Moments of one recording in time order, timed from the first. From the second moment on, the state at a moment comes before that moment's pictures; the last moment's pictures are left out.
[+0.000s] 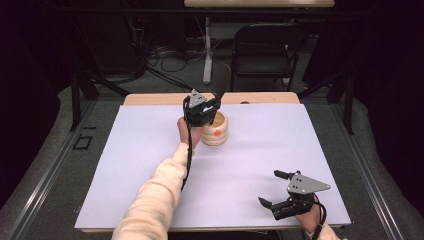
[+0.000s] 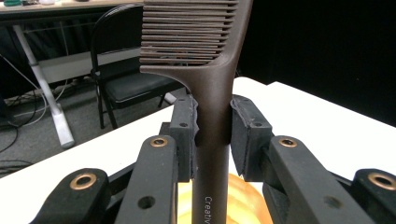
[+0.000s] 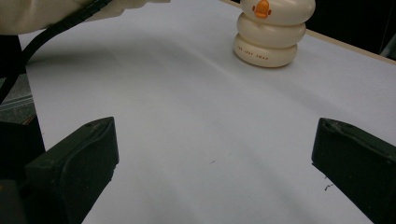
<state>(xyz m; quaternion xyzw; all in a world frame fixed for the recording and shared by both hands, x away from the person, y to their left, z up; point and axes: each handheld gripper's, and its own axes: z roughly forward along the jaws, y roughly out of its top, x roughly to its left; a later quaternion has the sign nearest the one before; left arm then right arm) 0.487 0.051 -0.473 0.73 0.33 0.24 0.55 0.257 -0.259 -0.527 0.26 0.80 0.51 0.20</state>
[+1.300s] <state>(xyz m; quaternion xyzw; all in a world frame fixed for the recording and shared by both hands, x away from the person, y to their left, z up) 0.489 0.046 -0.490 0.75 0.33 0.23 0.53 0.257 -0.259 -0.527 0.26 0.80 0.51 0.20</state>
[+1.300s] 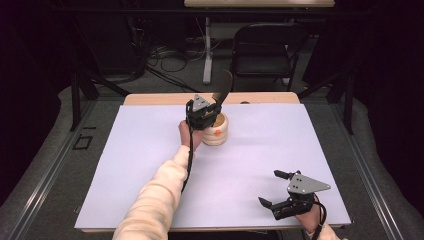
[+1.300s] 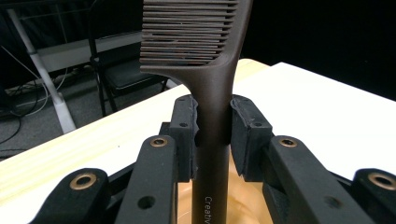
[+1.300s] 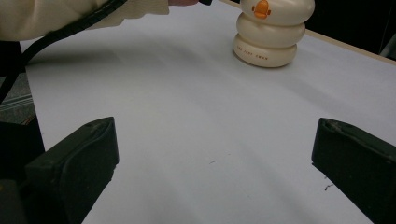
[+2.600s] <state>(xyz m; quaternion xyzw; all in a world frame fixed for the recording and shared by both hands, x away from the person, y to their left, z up) 0.490 0.047 -0.498 0.76 0.33 0.22 0.52 0.257 -0.259 -0.527 0.26 0.79 0.51 0.20</state>
